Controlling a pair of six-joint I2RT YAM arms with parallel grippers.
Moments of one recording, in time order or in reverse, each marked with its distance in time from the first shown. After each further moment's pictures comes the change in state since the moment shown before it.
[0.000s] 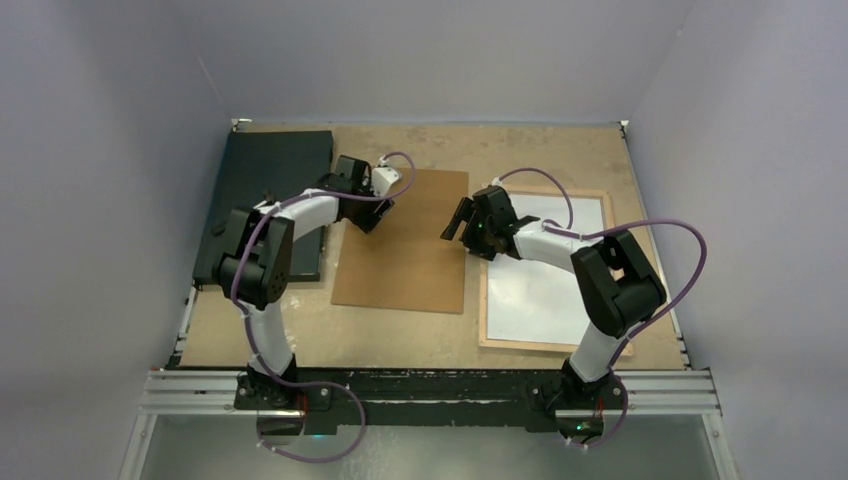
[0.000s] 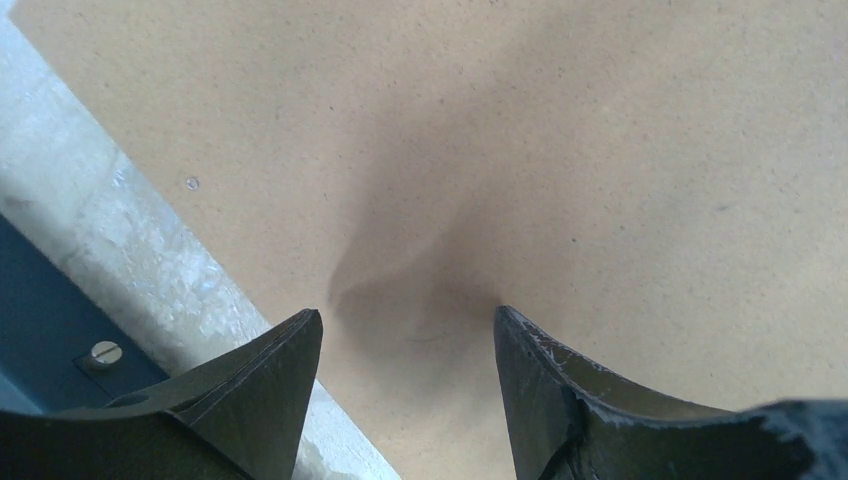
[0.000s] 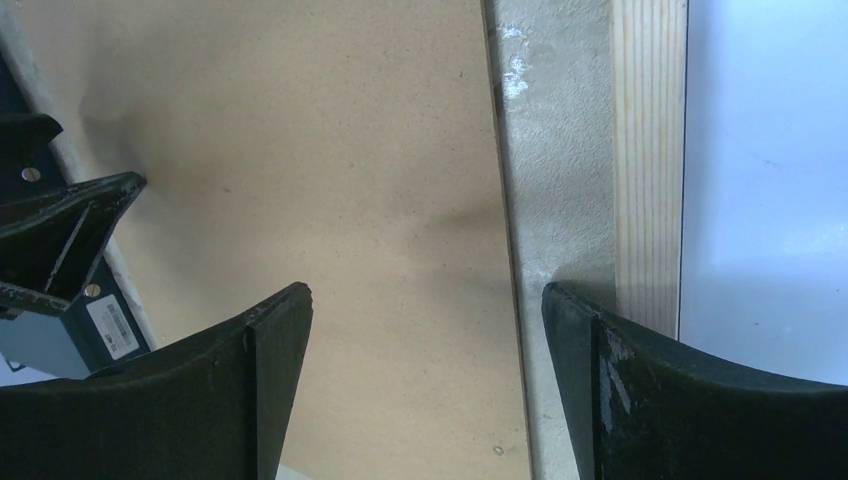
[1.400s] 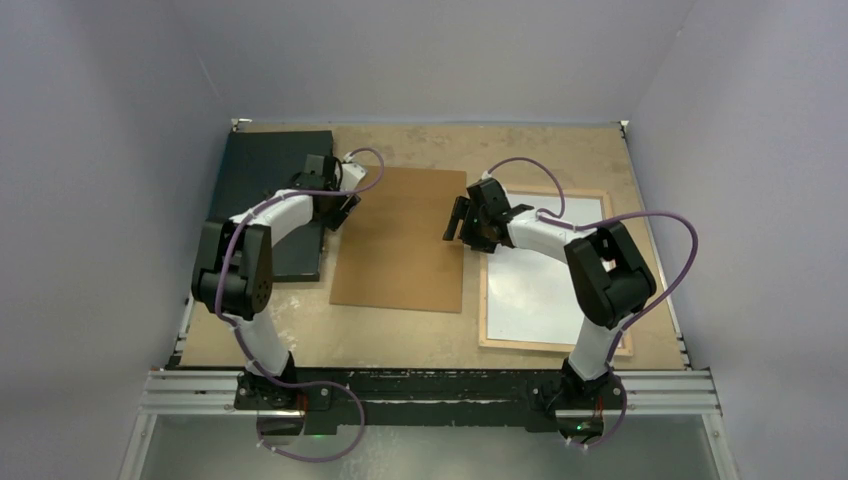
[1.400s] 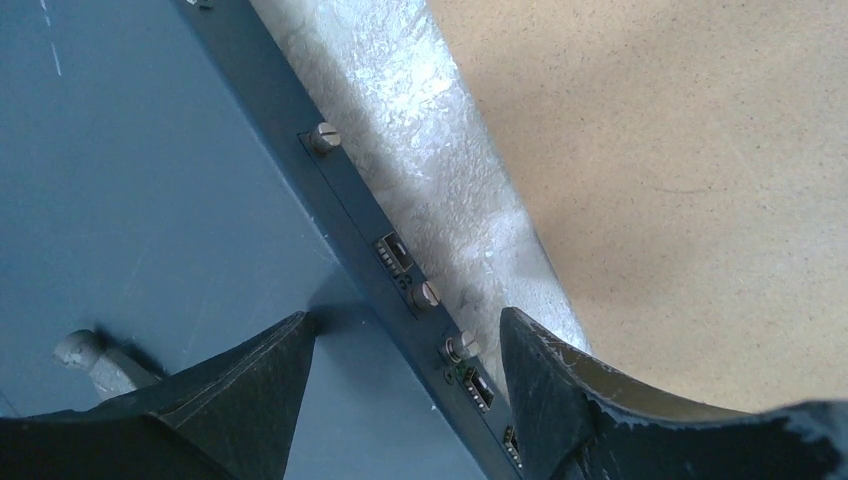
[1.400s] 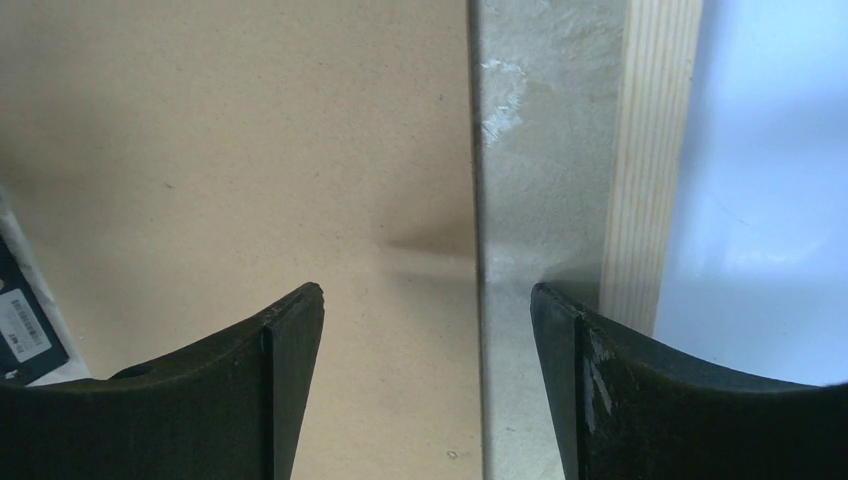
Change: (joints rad) left arm 0.143 -0.111 -0.045 -0.105 -0.180 0.068; right arm -0.002 0.064 0.119 -0.137 0.021 -0.150
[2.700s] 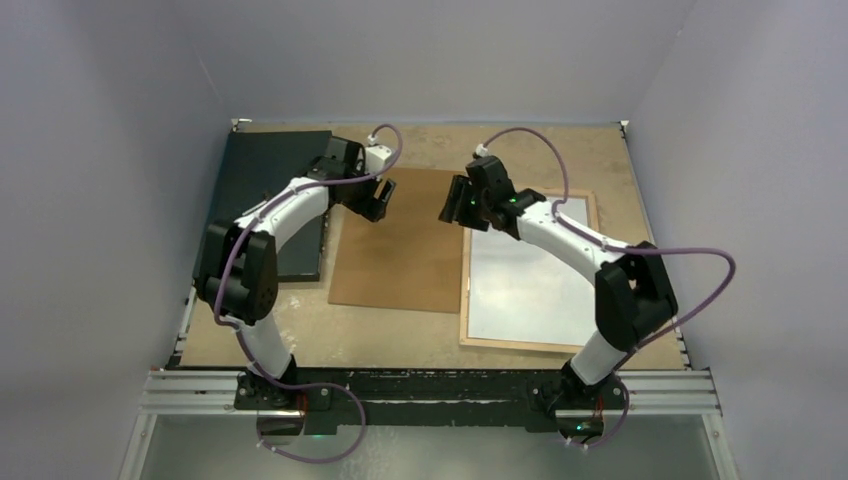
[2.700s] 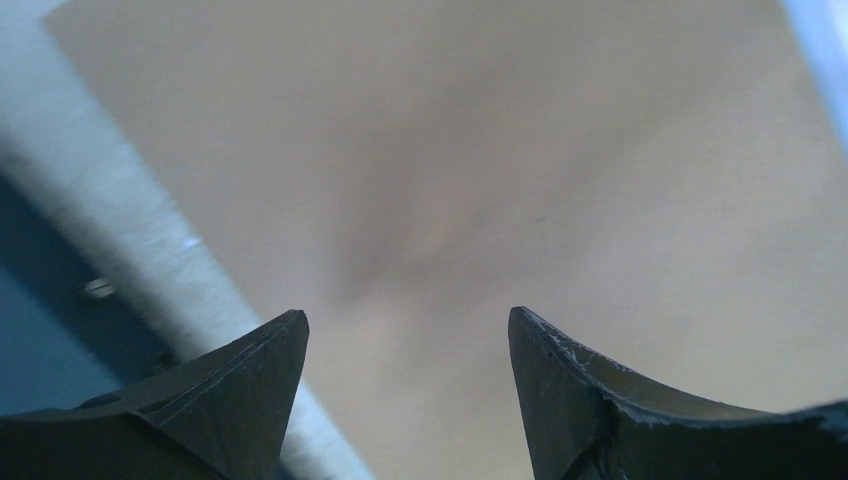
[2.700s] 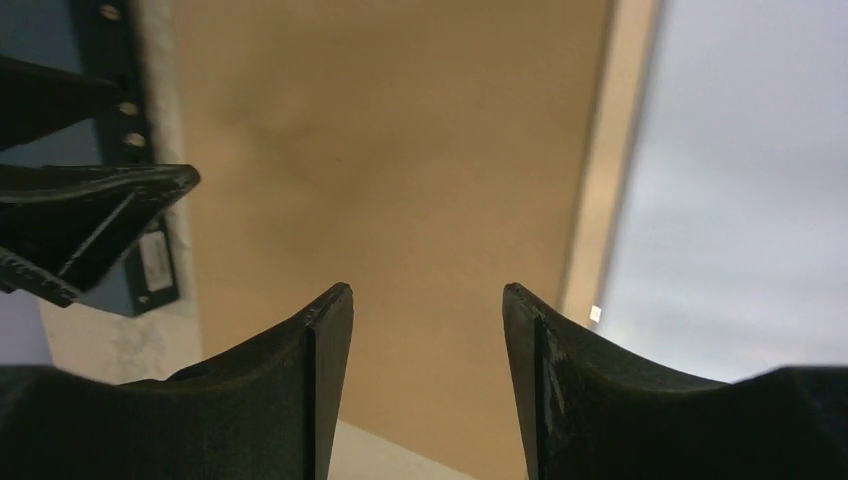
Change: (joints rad) left arm -0.164 -0.012 0.153 -0.109 0.304 -0.298; right arm 0.037 -0.193 0.079 -0.154 -0.007 -0.062
